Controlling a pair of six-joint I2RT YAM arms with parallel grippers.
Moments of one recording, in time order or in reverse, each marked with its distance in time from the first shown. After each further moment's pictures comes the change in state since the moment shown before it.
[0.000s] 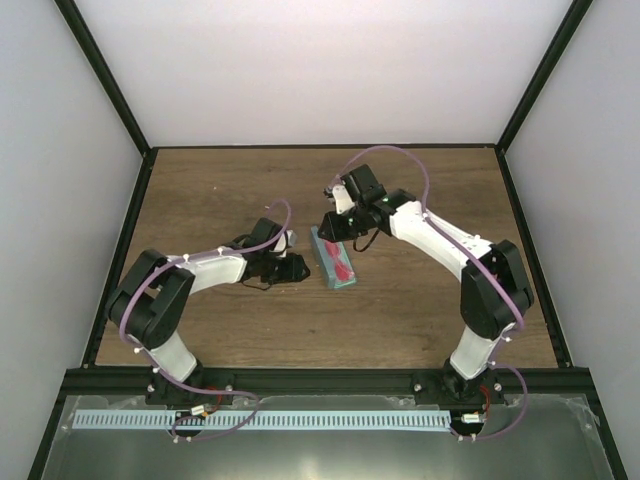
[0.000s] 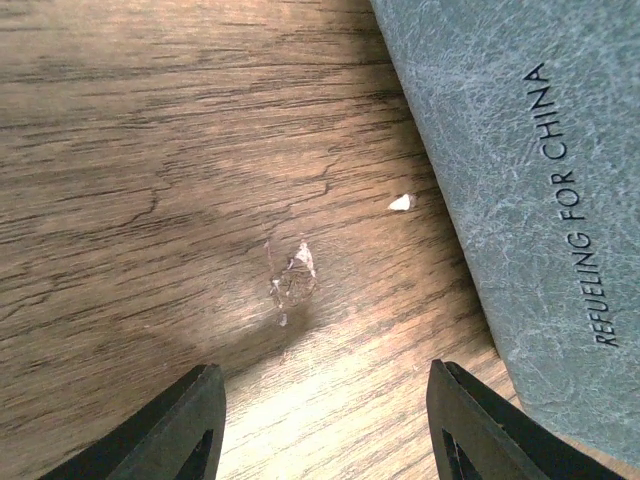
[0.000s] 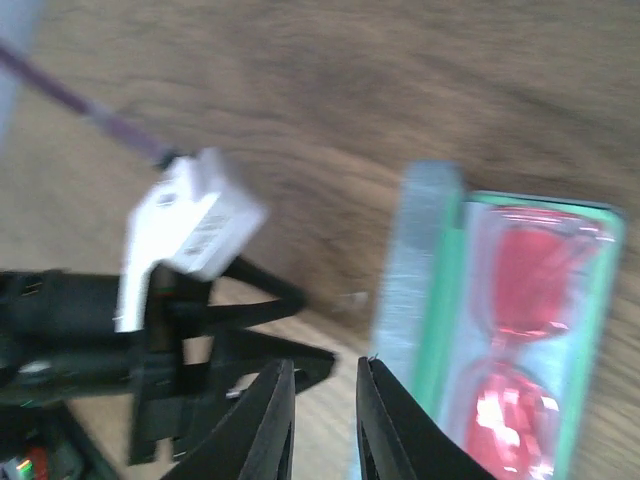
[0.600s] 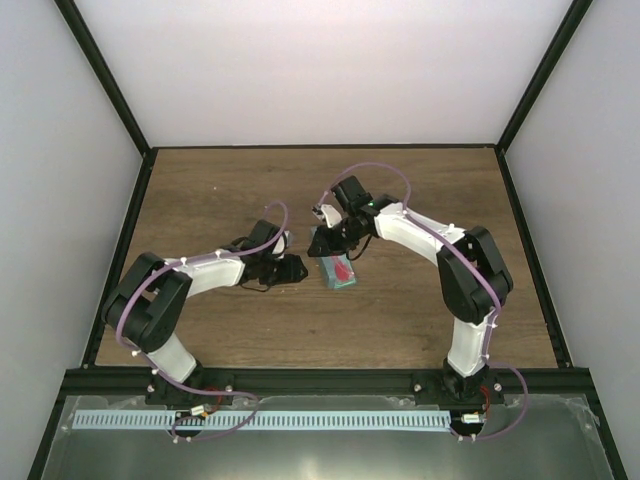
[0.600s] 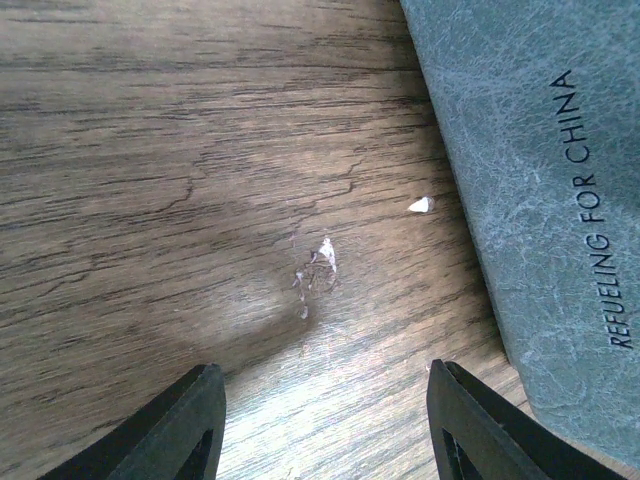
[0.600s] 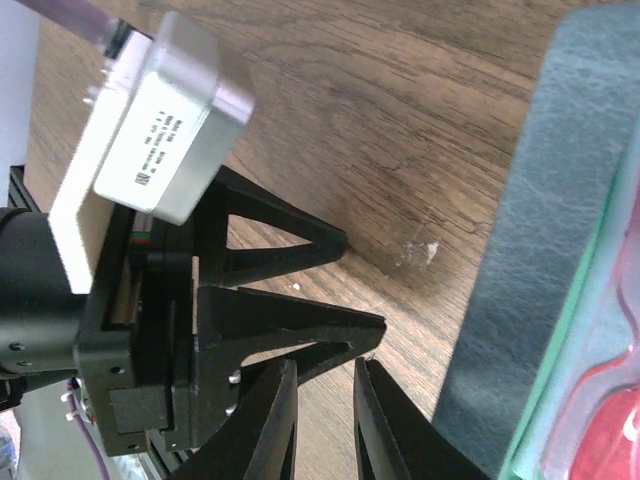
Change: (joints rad) left arm -0.002 -0.023 -0.028 0.013 -0.039 -0.039; right arm 0.015 0.136 -0.004 0.021 -0.271 -0.024
